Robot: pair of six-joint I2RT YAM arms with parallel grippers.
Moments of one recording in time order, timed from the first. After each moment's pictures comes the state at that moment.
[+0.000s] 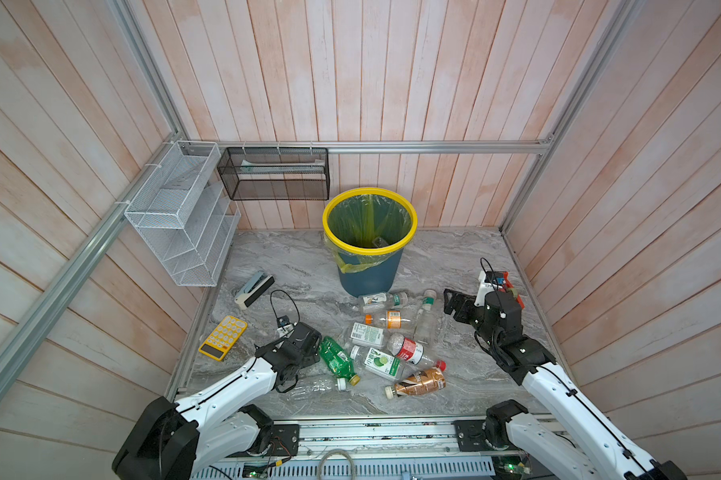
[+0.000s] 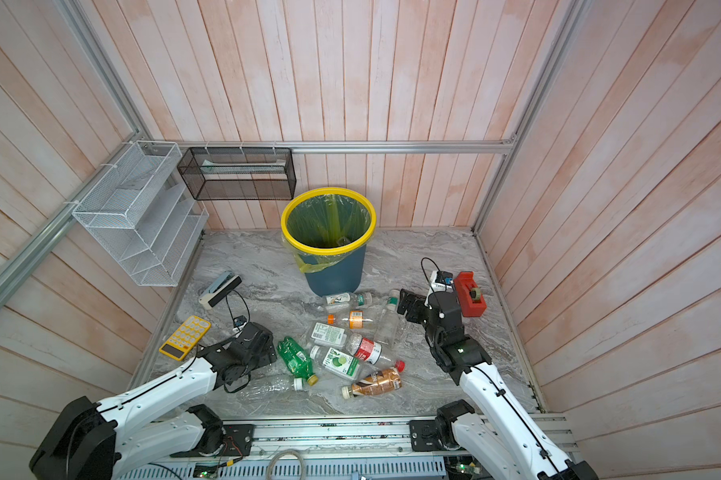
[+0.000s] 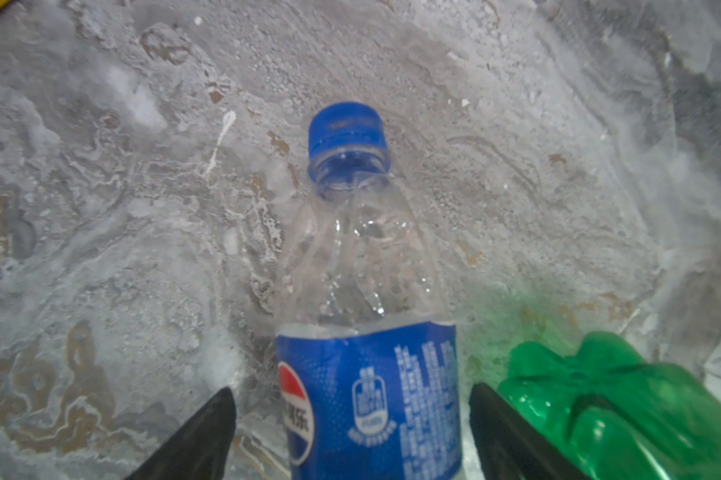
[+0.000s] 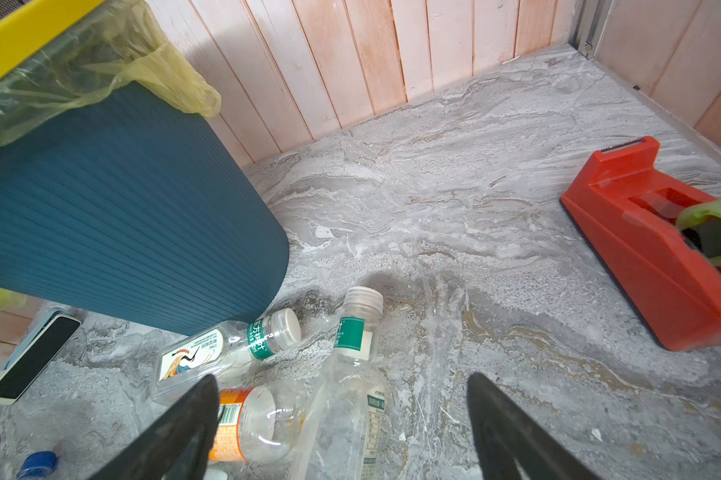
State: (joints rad) left arm -0.60 1.10 0.46 -0.52 -0.33 -0.85; right arm 0.35 0.82 0.60 -0.22 0.16 0.50
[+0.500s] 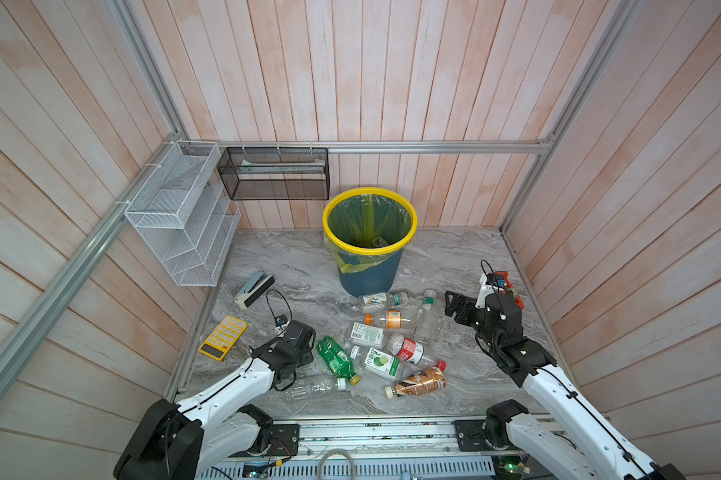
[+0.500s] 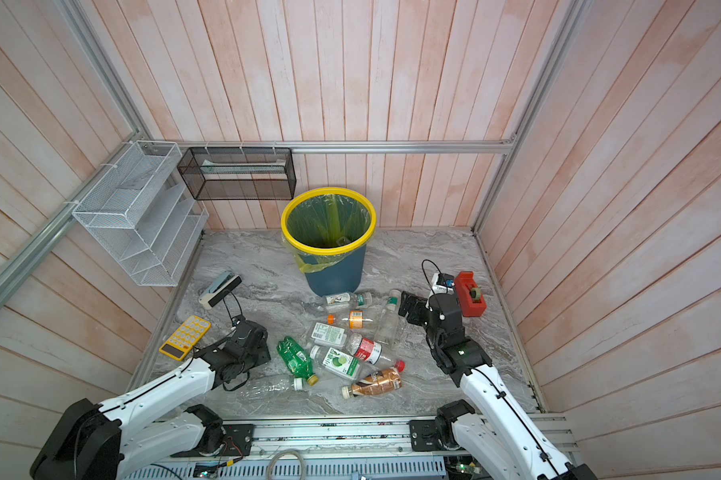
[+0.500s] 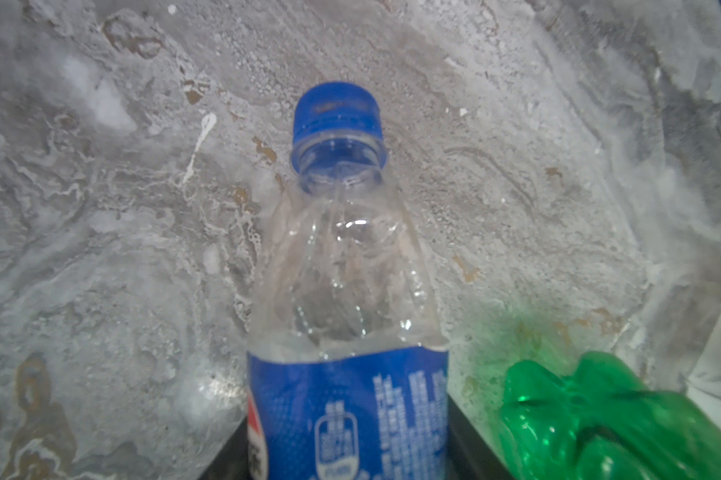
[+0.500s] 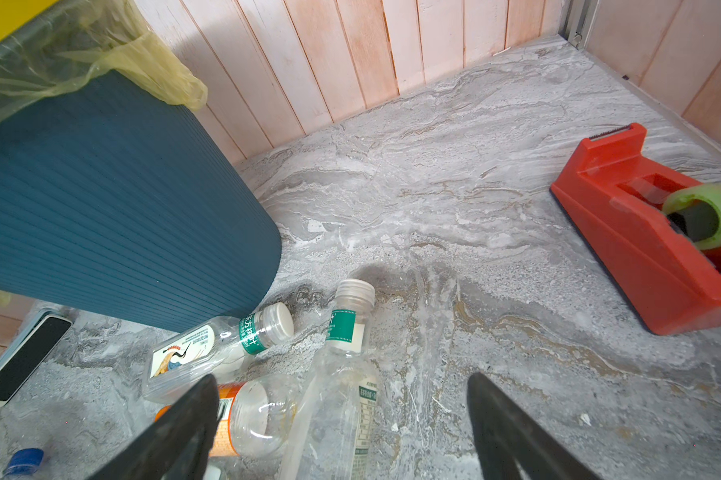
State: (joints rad) left arm -0.51 1.07 0.43 -0.45 -0.26 -0.79; right arm 0.35 0.80 0.58 -0.24 0.16 0.51
